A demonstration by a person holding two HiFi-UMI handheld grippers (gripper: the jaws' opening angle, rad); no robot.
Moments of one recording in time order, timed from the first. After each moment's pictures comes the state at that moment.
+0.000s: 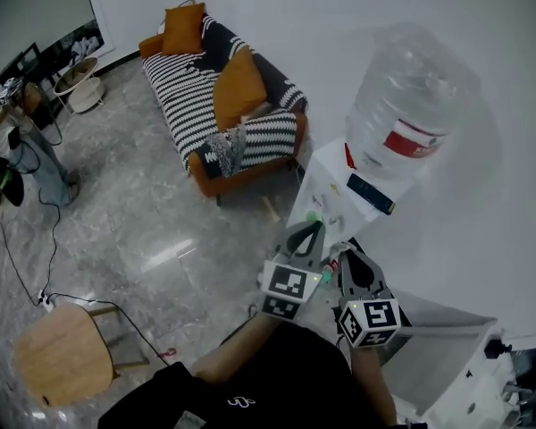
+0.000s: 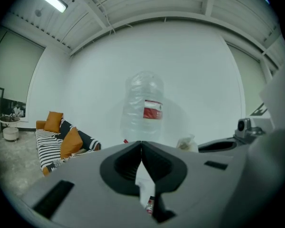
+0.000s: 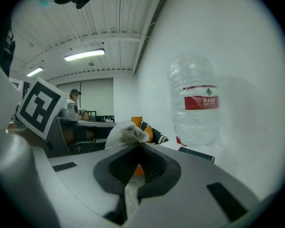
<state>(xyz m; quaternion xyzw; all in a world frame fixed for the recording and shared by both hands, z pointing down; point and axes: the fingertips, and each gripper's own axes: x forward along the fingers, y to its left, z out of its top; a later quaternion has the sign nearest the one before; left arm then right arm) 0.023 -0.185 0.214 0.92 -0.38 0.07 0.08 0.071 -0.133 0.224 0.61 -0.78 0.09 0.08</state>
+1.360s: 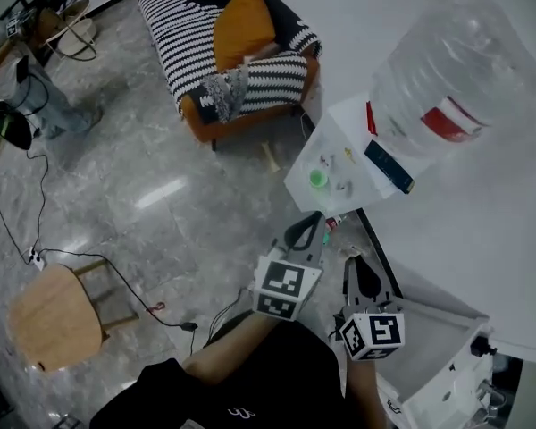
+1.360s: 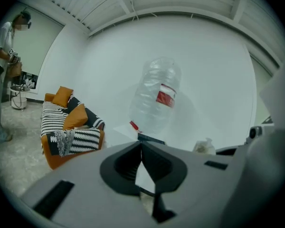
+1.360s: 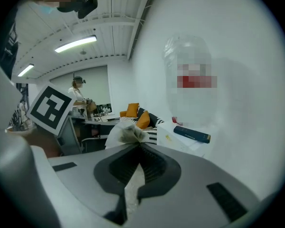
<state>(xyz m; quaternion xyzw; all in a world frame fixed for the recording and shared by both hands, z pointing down) 0.017 -0.196 0.285 0.89 -0.40 0.07 0.19 0.081 -0.121 0.279 0.61 -0.76 0.16 0.14</state>
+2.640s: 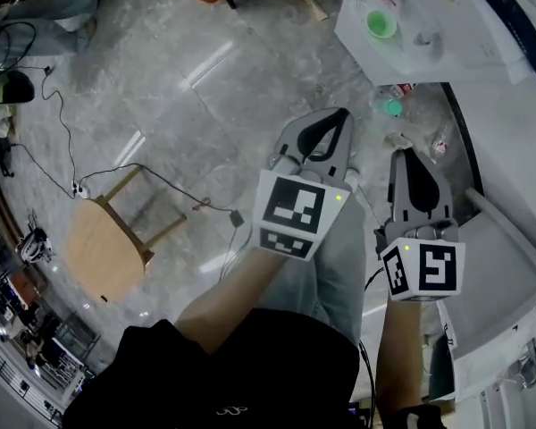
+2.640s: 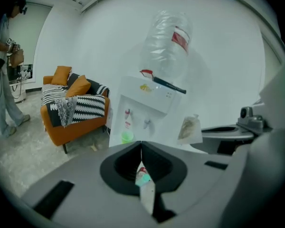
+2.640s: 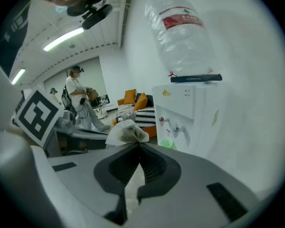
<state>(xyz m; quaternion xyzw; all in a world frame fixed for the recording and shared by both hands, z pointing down) 0.015 -0.193 0.500 0.87 -0.37 0.21 0.24 0.087 -0.153 0.468 0.60 -0.75 0.23 0.16</state>
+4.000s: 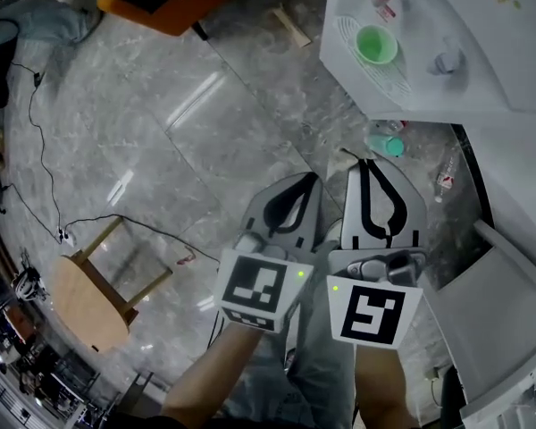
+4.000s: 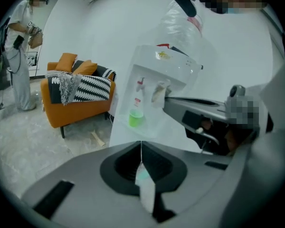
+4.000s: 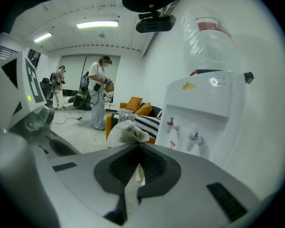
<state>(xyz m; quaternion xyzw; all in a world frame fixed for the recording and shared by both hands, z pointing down) 0.009 -0.197 0.640 0.85 -0.38 0.23 0.28 0.056 -0.235 0.565 0.61 -0.77 0.03 0.19</state>
